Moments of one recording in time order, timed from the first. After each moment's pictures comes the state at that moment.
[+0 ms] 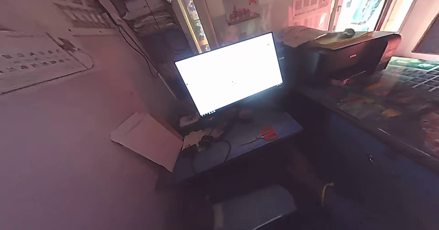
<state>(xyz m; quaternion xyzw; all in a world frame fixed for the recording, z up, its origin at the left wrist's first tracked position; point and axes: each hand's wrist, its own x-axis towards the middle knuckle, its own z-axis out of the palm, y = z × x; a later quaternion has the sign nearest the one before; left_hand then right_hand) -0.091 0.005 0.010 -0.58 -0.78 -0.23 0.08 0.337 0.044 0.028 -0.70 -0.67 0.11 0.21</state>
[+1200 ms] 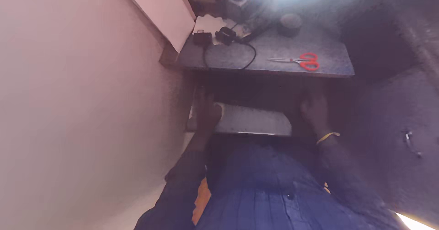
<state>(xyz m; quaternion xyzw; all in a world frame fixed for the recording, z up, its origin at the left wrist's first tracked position) -0.092 -0.005 -0.003 -0.62 -0.74 -0.24 -0.04 0.329 0.048 0.023 -0.70 -0.69 0.05 0.17</state>
